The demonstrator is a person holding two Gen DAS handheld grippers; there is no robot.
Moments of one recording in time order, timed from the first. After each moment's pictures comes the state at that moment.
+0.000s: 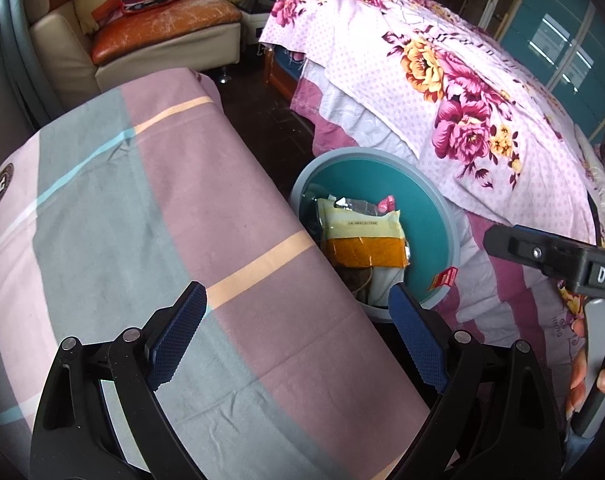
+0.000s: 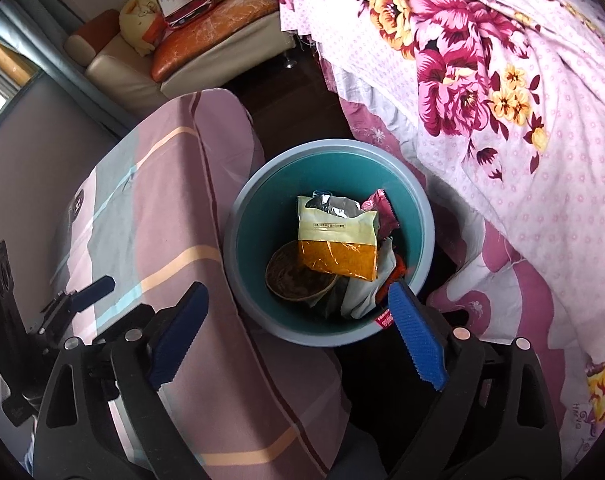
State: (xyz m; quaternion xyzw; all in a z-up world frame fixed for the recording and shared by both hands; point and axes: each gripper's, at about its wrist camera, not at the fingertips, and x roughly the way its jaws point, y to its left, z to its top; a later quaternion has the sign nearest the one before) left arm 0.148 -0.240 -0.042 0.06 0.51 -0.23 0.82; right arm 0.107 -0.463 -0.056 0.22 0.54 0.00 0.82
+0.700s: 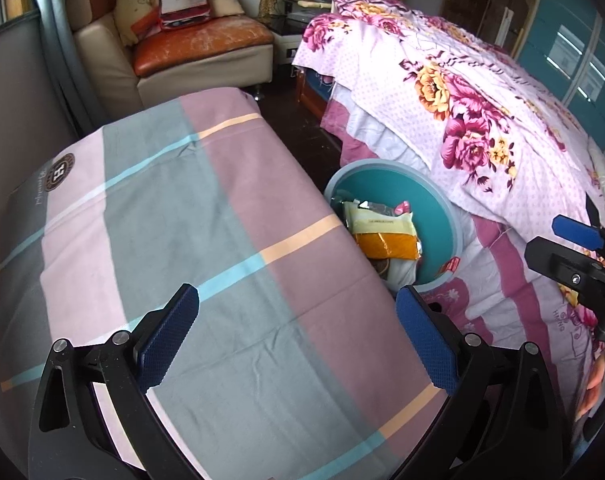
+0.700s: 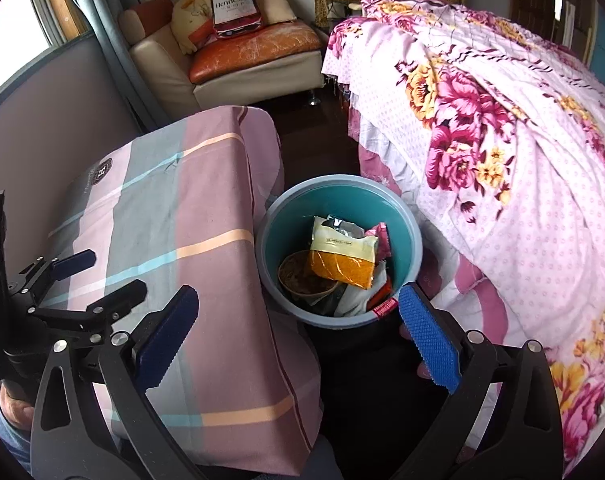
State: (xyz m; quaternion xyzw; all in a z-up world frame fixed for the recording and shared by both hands) left arm 0.095 -0.194 0.003 0.06 0.48 -0.18 0.86; right arm 0.053 -0.410 0.010 0.11 0.48 0.01 0.87
